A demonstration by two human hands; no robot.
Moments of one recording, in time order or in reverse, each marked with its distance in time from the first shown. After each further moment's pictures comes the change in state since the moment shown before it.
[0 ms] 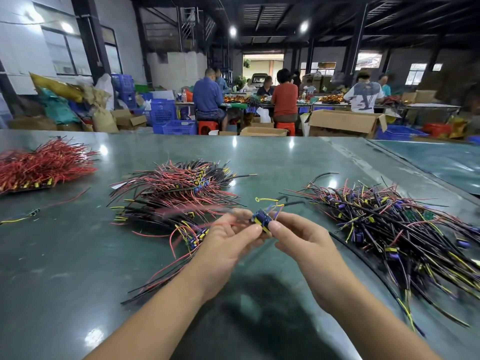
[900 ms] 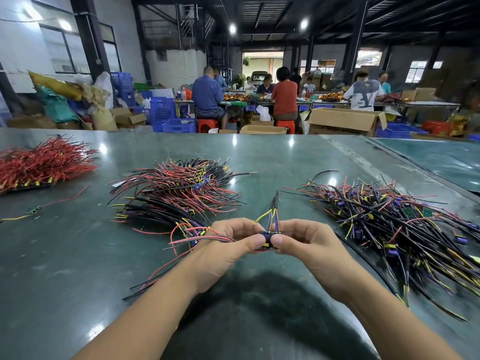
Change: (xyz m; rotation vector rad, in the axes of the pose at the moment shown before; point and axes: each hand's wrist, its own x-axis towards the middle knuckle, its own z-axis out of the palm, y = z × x) left_hand -0.003 0.005 -0.014 0.292 -0.176 -0.036; right_hand 0.000 -0.004 -0.018 -0.076 -0.162 0.064
